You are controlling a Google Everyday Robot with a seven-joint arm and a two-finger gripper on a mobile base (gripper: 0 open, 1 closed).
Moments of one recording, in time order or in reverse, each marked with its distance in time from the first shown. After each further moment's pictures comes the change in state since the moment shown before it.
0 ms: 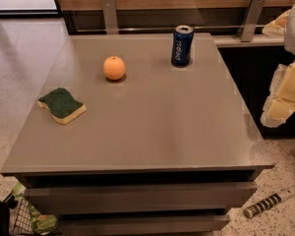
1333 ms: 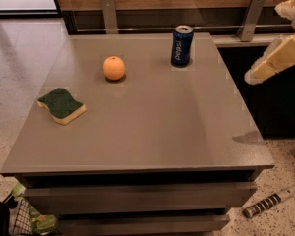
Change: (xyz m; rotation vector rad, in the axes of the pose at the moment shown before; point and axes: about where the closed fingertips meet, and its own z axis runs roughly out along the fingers) arm 0.005 -0.092 0.021 0.156 -0.368 0.221
